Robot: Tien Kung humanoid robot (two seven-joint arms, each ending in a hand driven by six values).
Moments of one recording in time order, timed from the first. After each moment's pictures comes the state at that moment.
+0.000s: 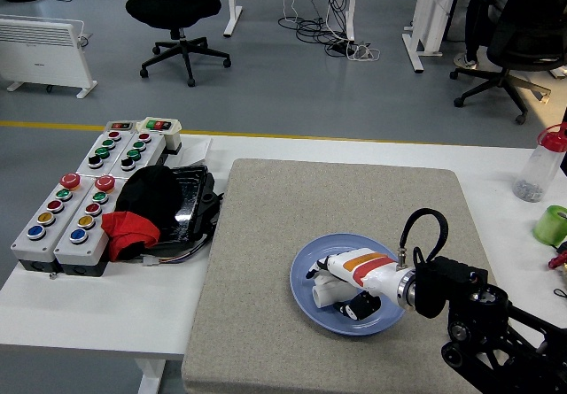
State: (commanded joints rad) left arm -0.18 0.06 -1.17 -0.18 0.84 0.31 0.28; right arm 0.74 -0.21 0.63 1.25 -1.94 0.24 -0.12
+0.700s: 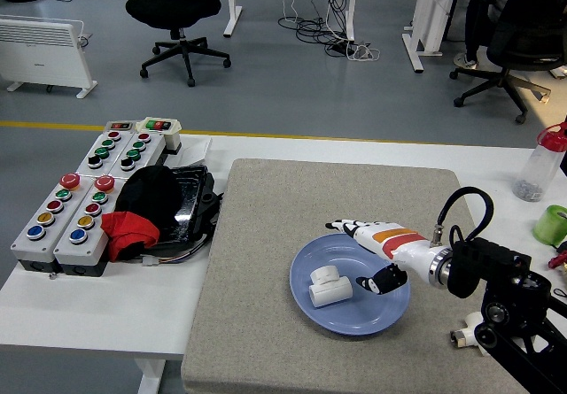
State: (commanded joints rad) left arm -0.19 0.06 -1.17 -0.18 0.85 0.31 0.28; right arm 0.68 -0.29 0.86 1.36 -1.94 0.31 -0.13
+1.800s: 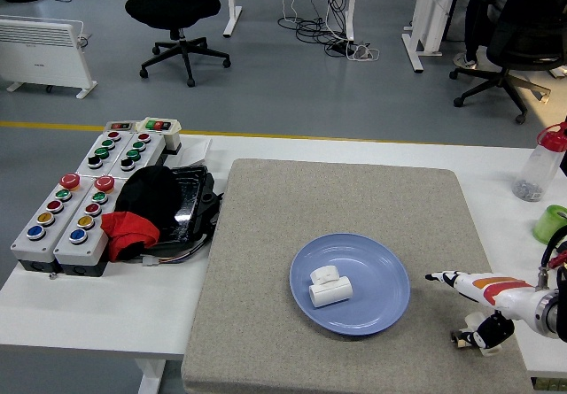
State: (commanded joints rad) left arm -0.18 0.06 -1.20 -0.18 0.89 0.31 0.29; right arm 0.40 -0.54 1.03 1.59 -1.88 0.54 -0.28
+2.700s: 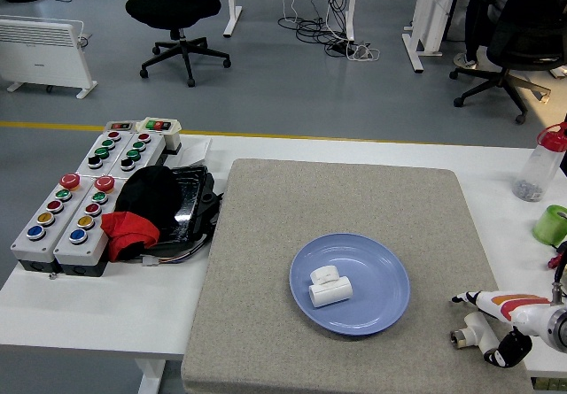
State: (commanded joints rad) left arm -0.19 0.06 -1.20 -0.18 0.89 0.31 0.29; right arm 0.36 -0.54 1.05 1.60 -1.92 0.58 -0.40
